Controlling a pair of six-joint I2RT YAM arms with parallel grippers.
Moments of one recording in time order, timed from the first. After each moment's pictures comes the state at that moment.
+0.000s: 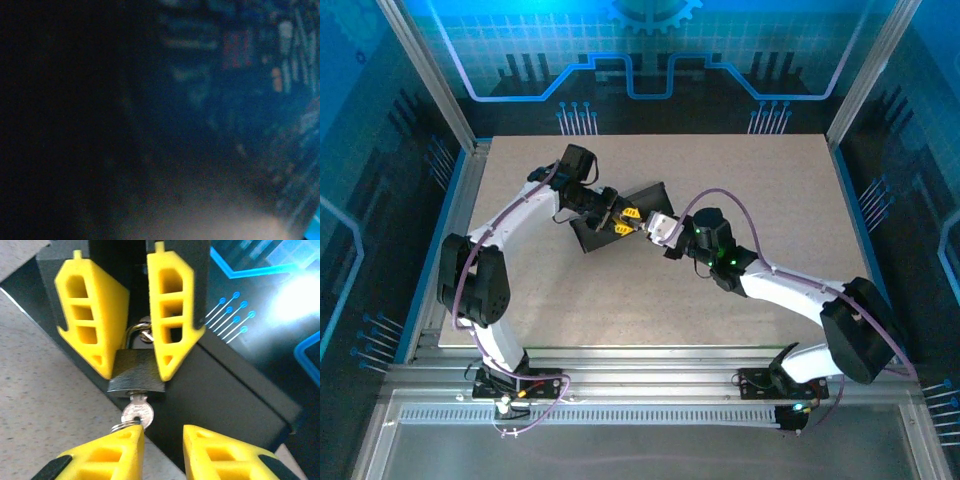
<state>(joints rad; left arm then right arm) -0.30 1.76 1.45 -0.79 0.83 -1.26 0.67 1.40 0.75 0.34 -0.11 -0.67</state>
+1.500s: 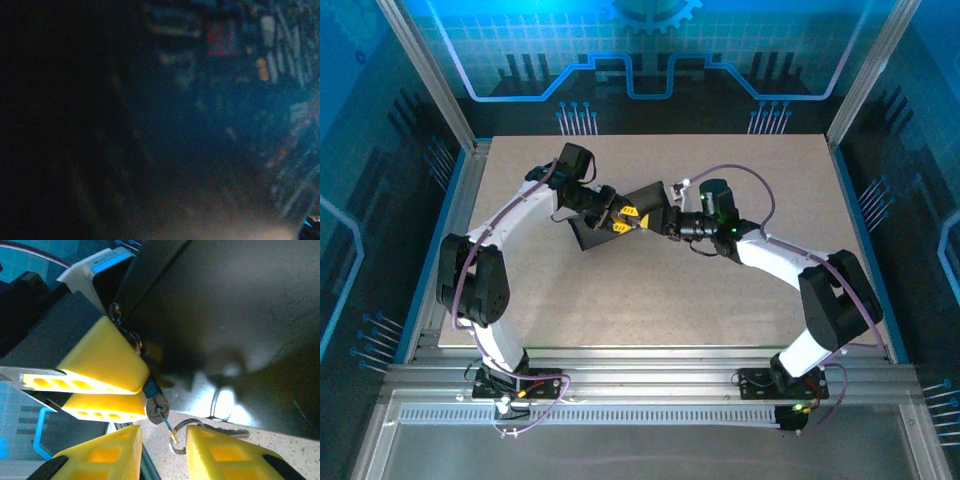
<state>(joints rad) -0.29 1.76 1.46 -0.79 0.83 -1.24 0.48 1.60 0.94 0.19 -0.72 0.83</state>
